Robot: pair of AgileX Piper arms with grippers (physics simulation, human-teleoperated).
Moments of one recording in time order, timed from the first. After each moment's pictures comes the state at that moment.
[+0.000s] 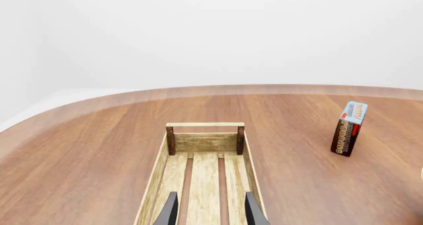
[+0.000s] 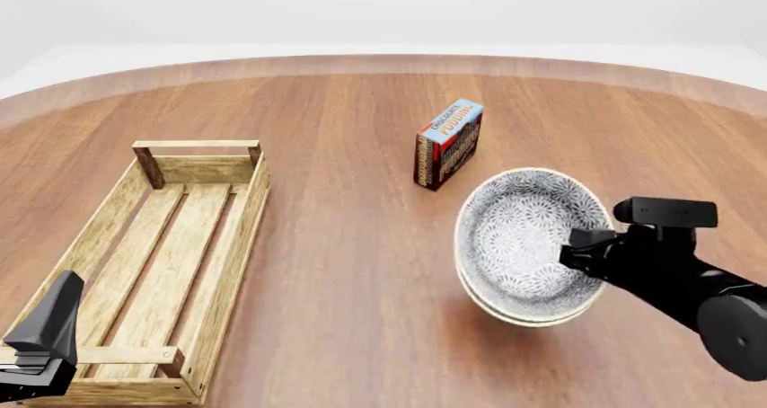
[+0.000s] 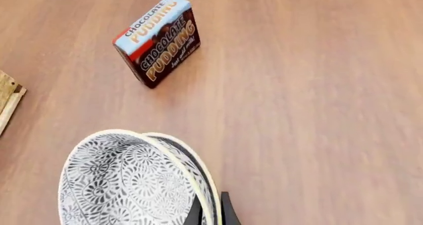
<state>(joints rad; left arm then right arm) 0.00 0.00 0.00 0.00 0.00 0.15 1.25 -0.35 -0.29 0.17</state>
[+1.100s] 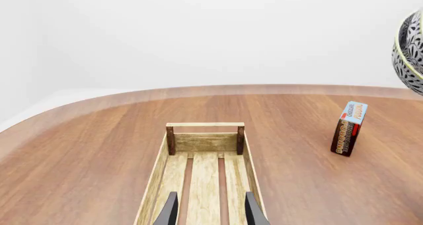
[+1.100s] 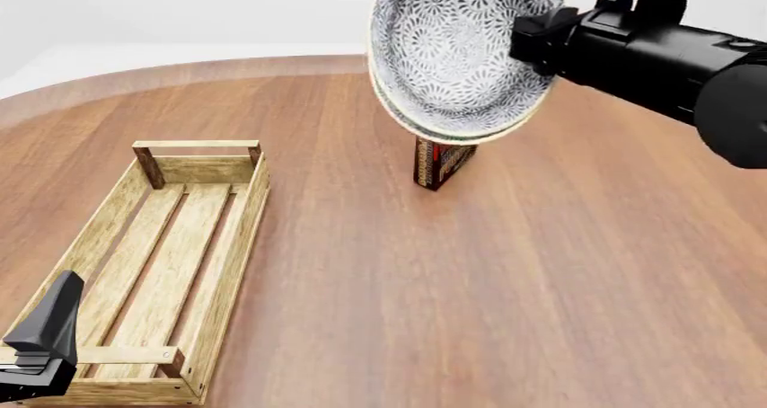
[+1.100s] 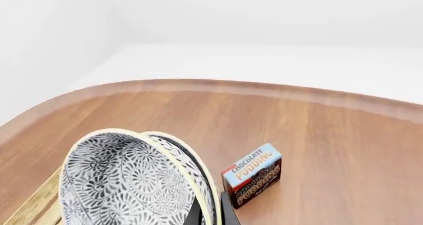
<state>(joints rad) 0.00 0.00 0.00 0.00 0.00 0.38 1.25 -1.04 0.03 0.22</state>
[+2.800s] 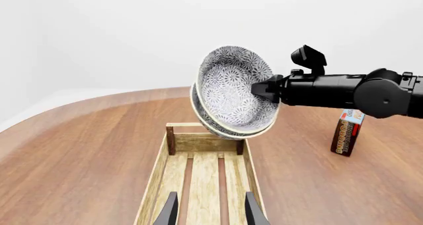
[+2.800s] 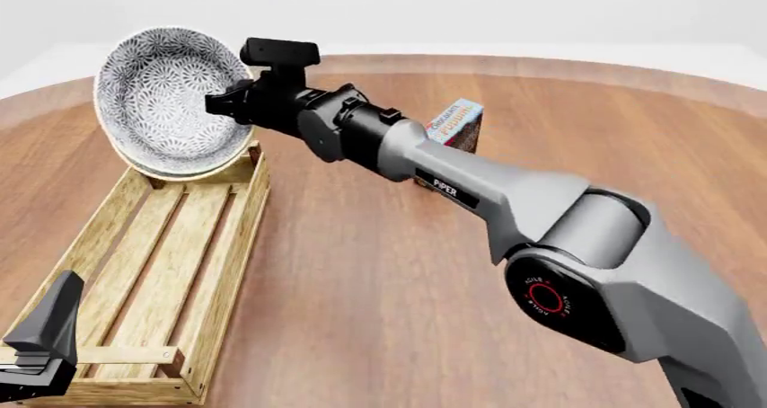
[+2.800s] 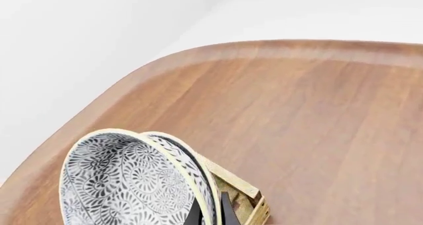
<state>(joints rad) 0.00 0.00 0.00 0.00 0.00 0.80 2.38 -2.19 0.13 0.41</state>
